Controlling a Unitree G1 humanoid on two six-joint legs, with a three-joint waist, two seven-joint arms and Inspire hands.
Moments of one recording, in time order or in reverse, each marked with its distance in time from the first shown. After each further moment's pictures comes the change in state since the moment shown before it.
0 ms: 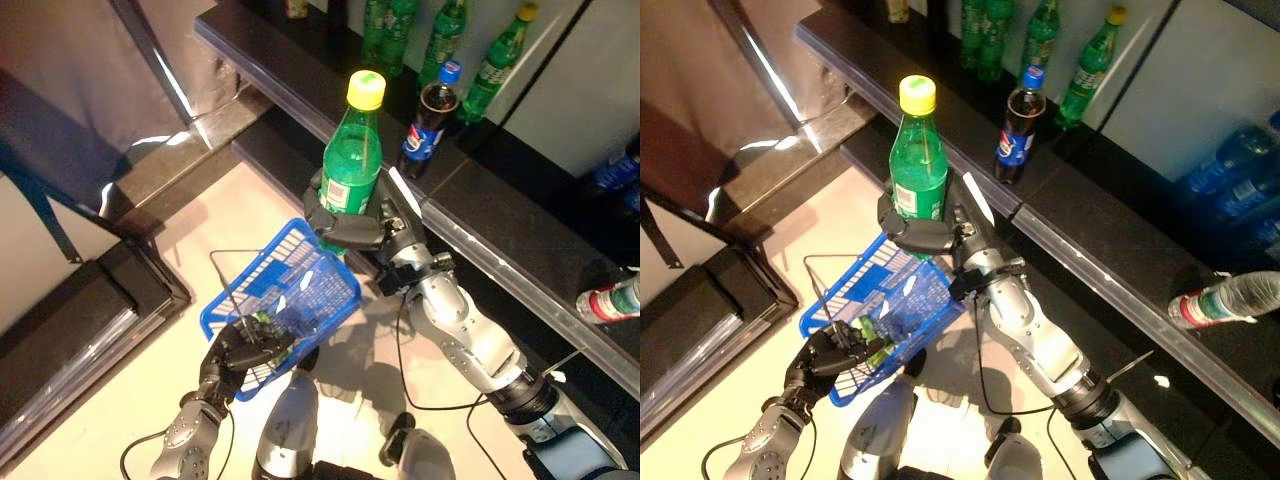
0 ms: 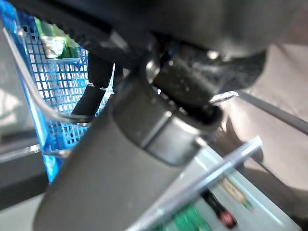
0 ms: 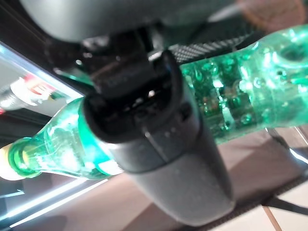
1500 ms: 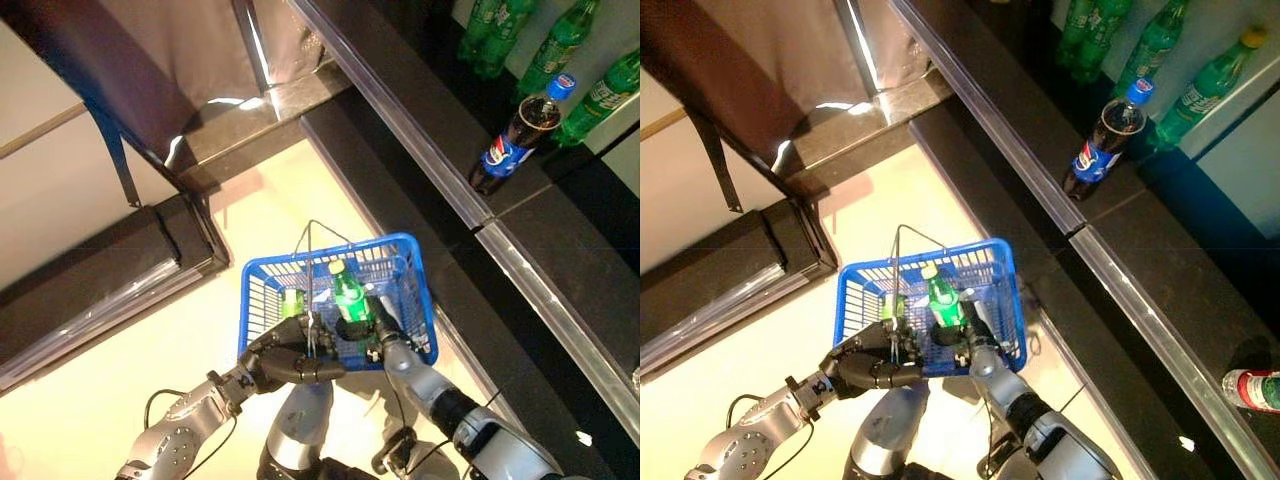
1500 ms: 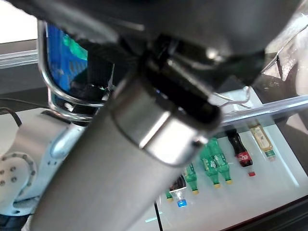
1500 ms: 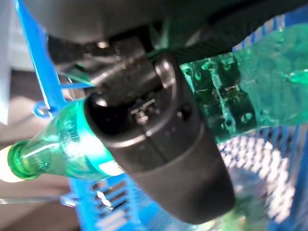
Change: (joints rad) left arm -0.019 0.190 -0.124 -0.321 -0.236 0.336 -0.313; right arm 0.006 0.292 0.136 1.101 -0.296 0.016 -0.012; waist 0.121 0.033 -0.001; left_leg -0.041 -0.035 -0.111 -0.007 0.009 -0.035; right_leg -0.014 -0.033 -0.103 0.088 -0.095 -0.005
